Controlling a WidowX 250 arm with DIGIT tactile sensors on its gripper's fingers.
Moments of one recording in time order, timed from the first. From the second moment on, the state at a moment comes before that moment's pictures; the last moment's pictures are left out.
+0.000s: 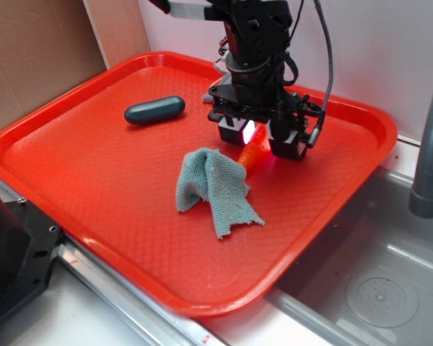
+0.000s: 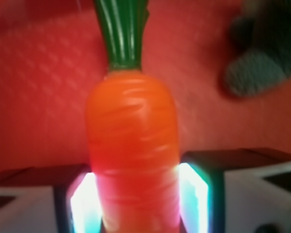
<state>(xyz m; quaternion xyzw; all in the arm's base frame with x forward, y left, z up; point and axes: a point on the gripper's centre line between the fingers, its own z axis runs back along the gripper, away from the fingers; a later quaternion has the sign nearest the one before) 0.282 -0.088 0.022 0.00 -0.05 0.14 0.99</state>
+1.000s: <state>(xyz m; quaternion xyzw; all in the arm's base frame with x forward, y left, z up) 0.231 -0.007 0.171 -0.01 -0.04 0.18 0.98</state>
